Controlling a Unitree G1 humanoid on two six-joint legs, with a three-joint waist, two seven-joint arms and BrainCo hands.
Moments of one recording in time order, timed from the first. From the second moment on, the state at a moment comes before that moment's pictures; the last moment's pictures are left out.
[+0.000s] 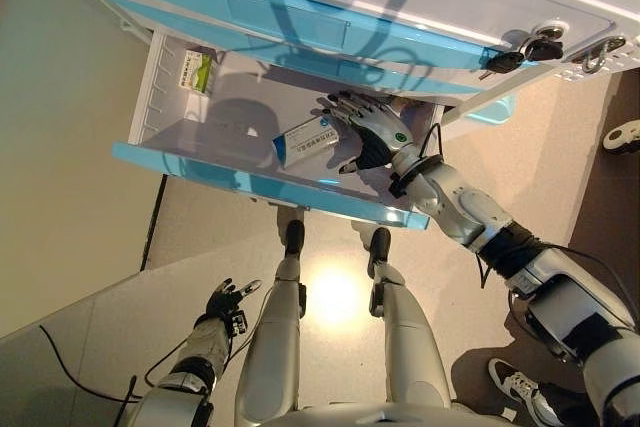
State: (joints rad) left arm -0.24 0.24 -0.10 1.15 -0.52 -0.09 0.07; right arm -0.82 -0.53 0.70 0.32 -0.62 -0.06 -0.22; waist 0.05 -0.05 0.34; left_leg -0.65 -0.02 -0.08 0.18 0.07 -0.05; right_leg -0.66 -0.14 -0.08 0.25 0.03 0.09
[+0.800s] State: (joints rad) left arm -0.24 0.24 -0.10 1.16 -0.52 -0.09 0.07; right arm -0.94 -0.38 0.80 0.57 -0.65 0.01 -0.14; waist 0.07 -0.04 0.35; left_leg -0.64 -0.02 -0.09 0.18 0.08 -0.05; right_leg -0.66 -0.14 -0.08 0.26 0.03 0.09
